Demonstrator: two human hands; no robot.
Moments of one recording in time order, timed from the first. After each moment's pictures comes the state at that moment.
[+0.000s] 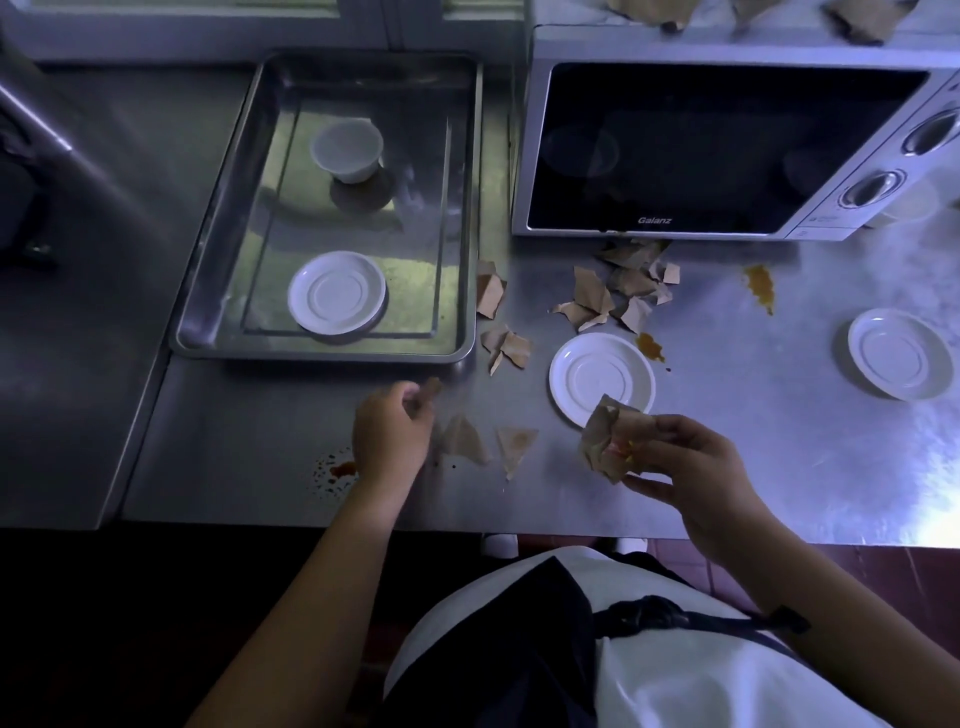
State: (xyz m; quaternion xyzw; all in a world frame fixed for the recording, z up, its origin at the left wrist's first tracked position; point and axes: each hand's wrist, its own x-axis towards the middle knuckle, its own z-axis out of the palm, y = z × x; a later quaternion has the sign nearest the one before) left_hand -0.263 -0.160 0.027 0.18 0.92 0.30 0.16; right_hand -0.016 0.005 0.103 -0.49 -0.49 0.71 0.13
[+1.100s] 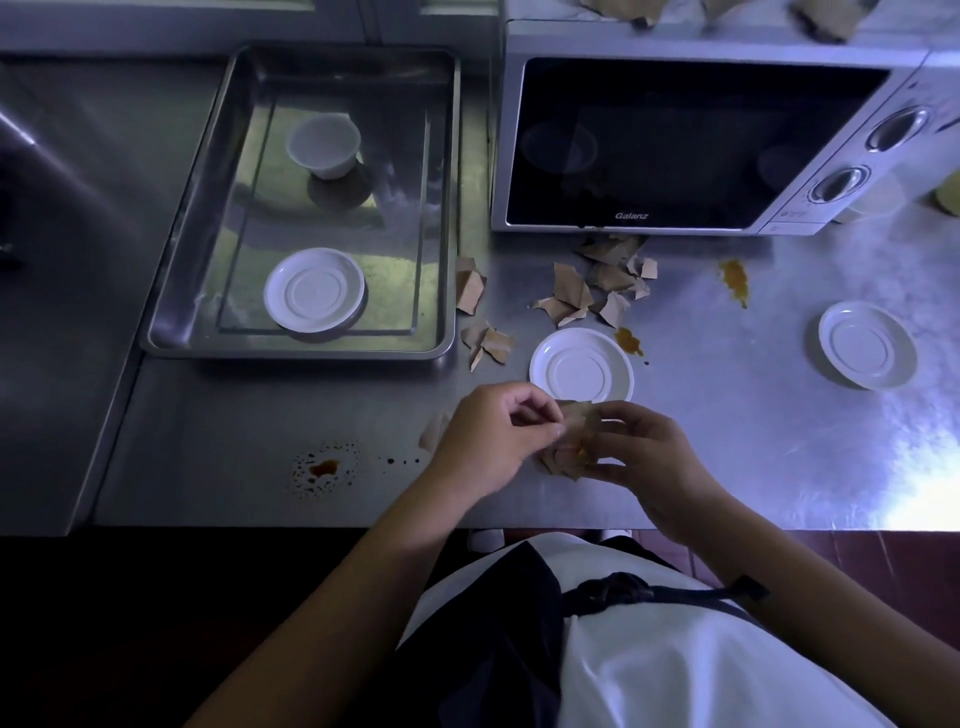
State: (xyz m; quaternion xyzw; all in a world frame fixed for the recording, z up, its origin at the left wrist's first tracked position) left_hand -0.184 -0.109 0.100 0.33 0.72 0.46 0.41; right_hand -0.031 0.001 0.103 -0.46 -0.49 0.74 0.10
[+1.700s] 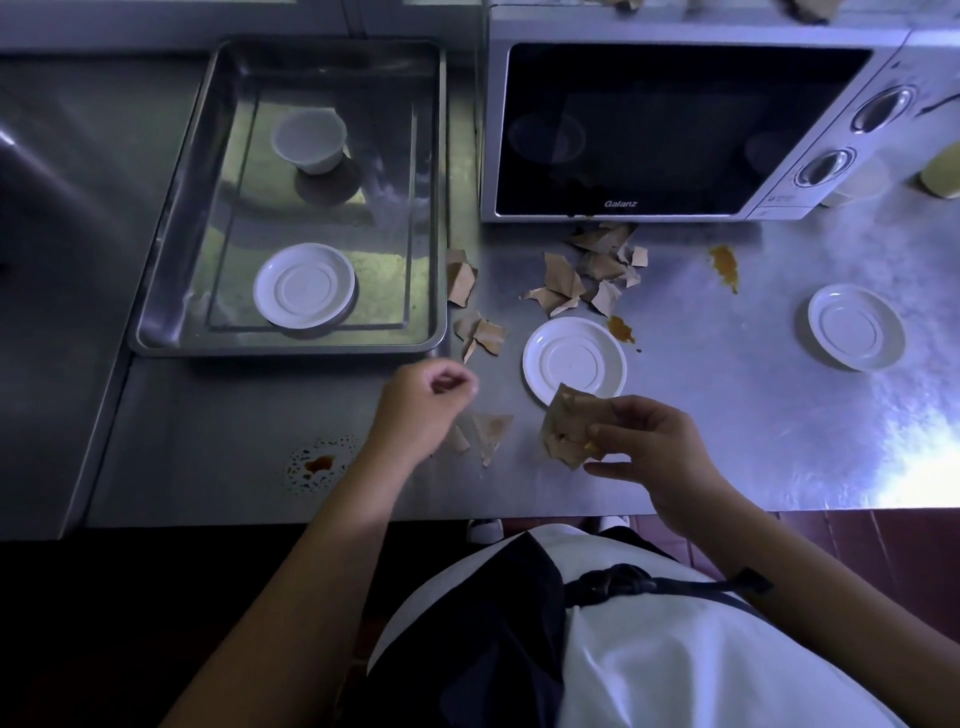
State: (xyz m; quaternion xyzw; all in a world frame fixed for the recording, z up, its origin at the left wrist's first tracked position) left_hand -0.236 -0.131 0.068 0.29 0.81 0.40 0.32; right_hand -0.019 0.000 0.103 -0.51 -0.50 0.69 0.12
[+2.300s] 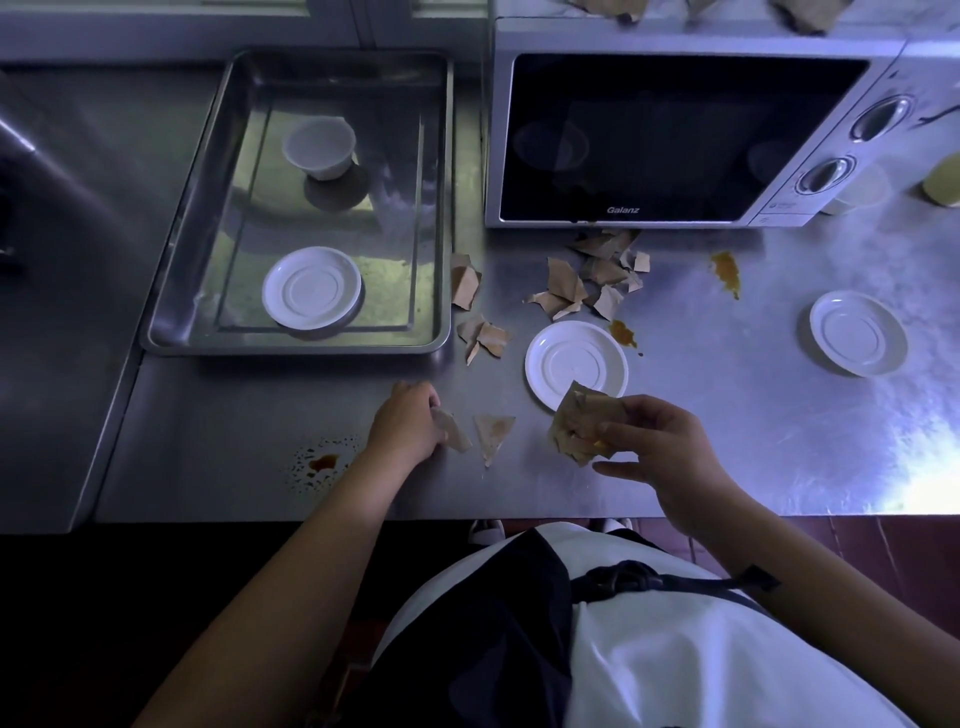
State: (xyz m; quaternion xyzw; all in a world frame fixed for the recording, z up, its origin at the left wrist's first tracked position) left_hand -0.253 -0.135 0.015 0.29 0.90 0.15 0.28; right_hand -0.015 0.003 0.107 -0.51 -0.51 0.68 0.12
